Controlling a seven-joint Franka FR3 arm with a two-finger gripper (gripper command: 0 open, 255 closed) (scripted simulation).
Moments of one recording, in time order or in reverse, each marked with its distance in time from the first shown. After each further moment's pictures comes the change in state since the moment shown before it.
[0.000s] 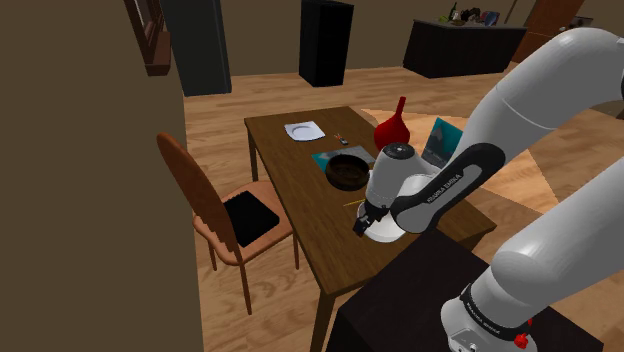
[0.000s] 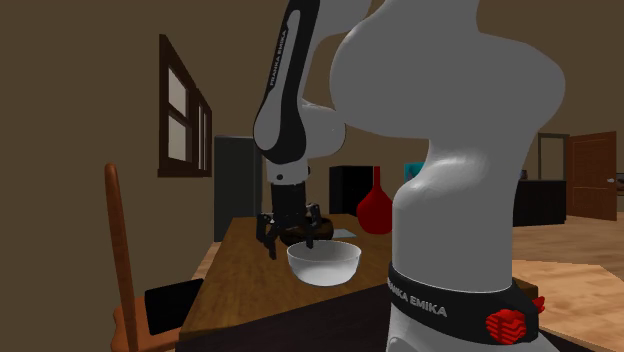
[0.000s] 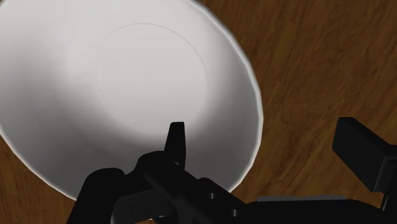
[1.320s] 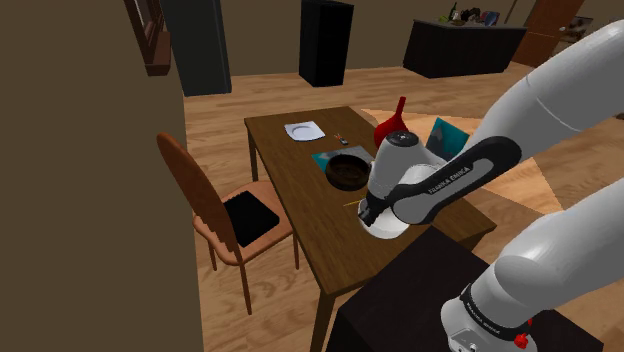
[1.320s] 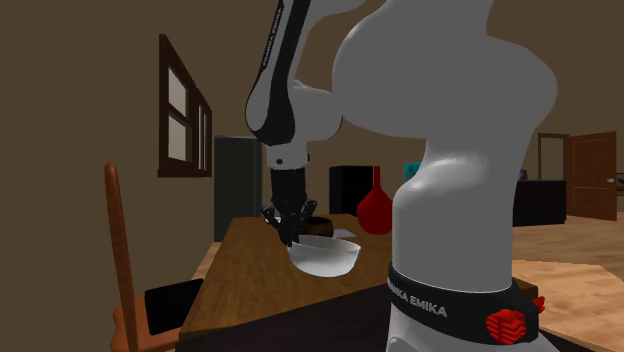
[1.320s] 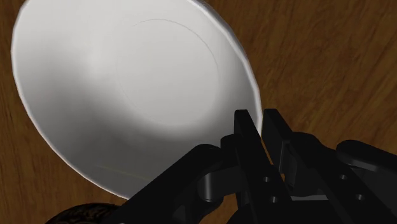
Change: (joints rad) arm 0.077 -0.123 -0.042 0.000 0.134 -0.118 -0.104
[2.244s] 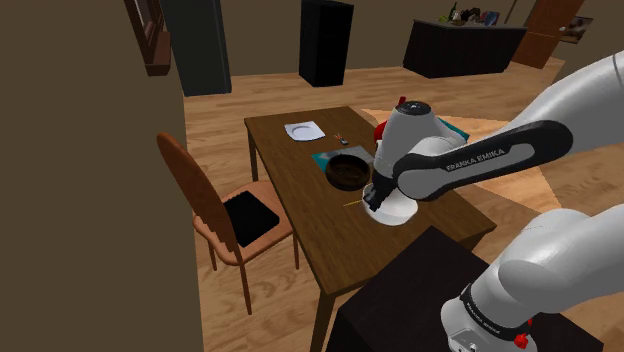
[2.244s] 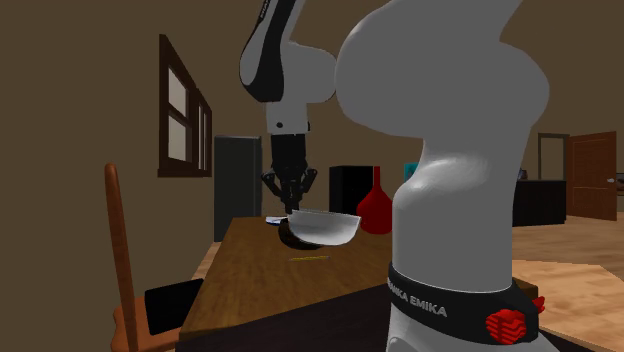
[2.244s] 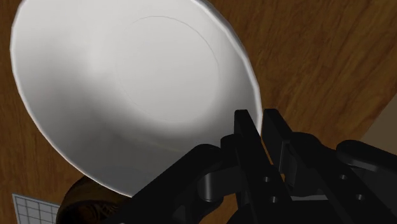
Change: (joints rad) arm 0.074 -0.235 -0.054 0.045 0.100 -0.278 -0.091
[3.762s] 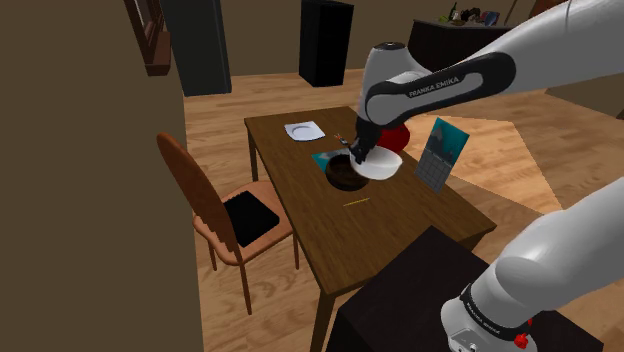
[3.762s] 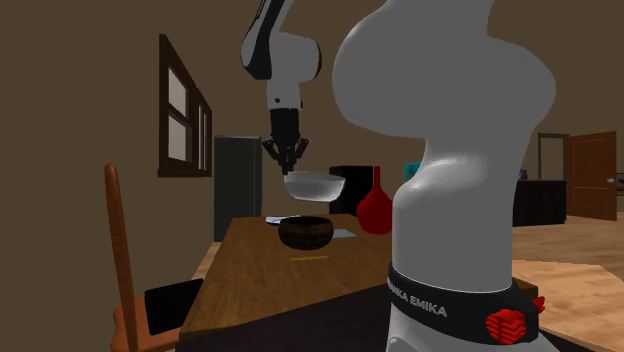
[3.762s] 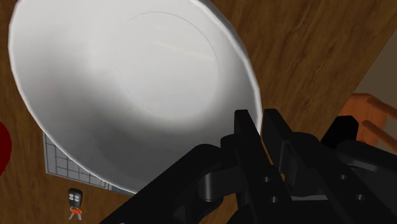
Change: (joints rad) arm -0.060 0.244 -0.070 0.469 -0.041 -0.219 -0.103
